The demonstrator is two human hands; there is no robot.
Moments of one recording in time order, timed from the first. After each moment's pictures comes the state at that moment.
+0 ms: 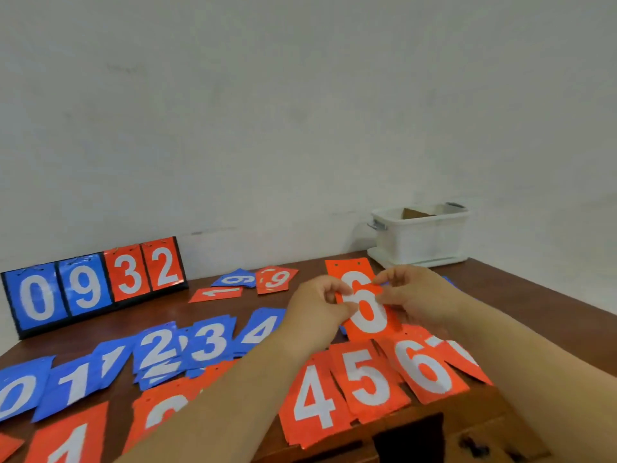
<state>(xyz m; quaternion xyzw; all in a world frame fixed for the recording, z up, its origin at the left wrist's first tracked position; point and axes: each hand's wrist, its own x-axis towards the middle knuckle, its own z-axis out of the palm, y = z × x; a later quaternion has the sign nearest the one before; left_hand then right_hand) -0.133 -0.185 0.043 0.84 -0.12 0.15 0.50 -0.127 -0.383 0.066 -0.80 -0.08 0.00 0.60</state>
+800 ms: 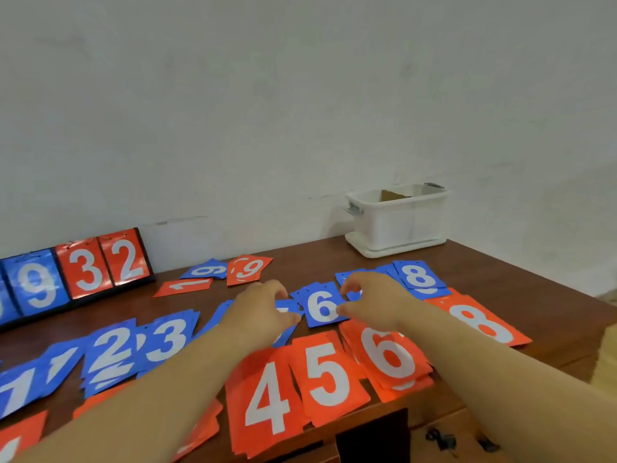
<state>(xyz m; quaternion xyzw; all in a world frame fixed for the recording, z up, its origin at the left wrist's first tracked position) -0.099 -0.163 0.027 0.98 -0.02 0.10 0.18 -0.081 -0.398 0.028 -0.95 -0.13 -0.04 0.29</state>
